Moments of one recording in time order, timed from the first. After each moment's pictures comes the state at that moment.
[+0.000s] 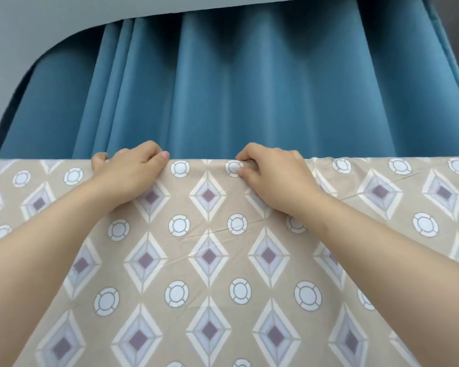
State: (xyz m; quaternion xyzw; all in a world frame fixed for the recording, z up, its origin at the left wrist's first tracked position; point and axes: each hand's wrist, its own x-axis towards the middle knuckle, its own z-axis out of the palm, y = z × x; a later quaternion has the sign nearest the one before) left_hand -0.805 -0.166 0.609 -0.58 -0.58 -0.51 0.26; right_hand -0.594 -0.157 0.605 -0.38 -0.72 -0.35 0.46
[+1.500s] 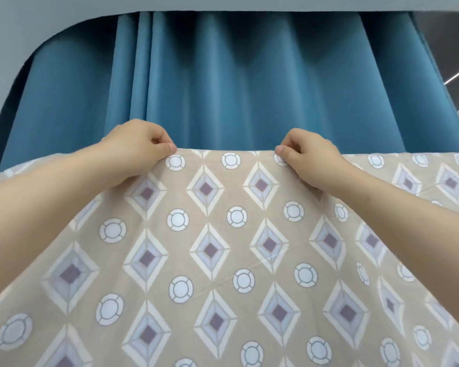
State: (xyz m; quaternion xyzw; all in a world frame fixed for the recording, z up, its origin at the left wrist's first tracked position) left_hand -0.968 -0.180 0.640 -0.68 -0.47 -0.53 0.17; right_hand -0.714 -0.175 0.621 -0.47 -0.65 -0.25 0.54
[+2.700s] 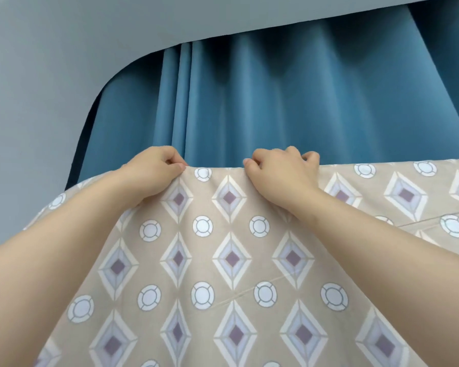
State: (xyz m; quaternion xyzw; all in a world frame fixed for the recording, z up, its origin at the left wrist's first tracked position) left_hand -0.979 -0.198 0.632 -0.63 -0.53 -0.54 0.15; right_hand -0.781 -0.177 0.621 -0.46 -0.66 -0.32 0.50
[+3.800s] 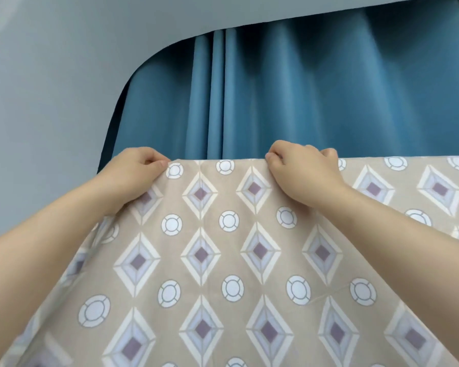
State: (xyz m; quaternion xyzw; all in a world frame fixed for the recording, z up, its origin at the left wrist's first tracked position) left_hand -1.110 -0.185 0.608 -0.63 -0.47 -0.62 0.09; right_hand -0.872 -0.166 0.614 -0.44 -0.66 -0.34 0.51
